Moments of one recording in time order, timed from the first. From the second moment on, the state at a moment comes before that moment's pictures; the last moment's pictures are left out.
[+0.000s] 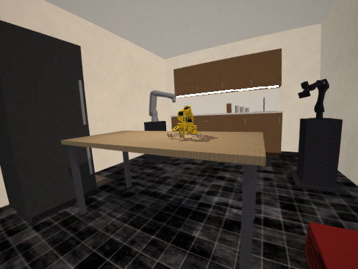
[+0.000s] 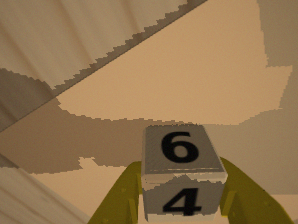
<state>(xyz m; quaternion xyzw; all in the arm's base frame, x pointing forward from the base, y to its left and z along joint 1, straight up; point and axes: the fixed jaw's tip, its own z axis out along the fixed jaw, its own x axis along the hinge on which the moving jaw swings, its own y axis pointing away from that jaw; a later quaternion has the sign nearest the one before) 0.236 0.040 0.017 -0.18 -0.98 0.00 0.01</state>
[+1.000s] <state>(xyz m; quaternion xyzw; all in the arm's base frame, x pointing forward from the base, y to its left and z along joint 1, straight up) 0.235 0.038 0.017 -0.18 -0.98 0.00 0.01</state>
